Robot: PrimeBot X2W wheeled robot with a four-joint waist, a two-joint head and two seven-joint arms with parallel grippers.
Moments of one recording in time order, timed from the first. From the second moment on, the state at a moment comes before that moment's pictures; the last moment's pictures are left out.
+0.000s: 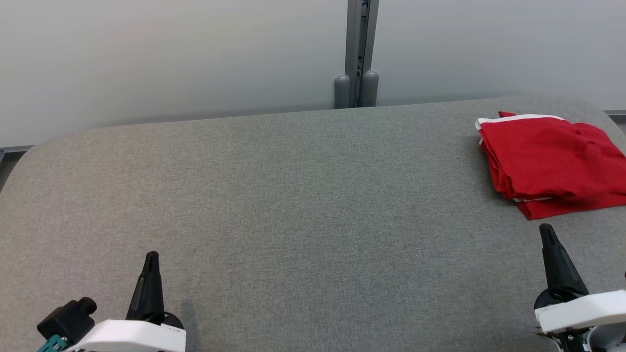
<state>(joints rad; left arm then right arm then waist) 0.03 0.05 -0.01 0.17 -0.72 -0.03 -0.14 -0.03 -0.19 0.05 0.17 0.83 0.13 -0.14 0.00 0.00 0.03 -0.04</state>
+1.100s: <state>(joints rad) -0.03 0.05 0.04 0.20 -1.11 -0.08 -0.03 -0.06 -0.13 -0.02 0.20 1.18 0.13 -0.04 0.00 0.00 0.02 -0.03</state>
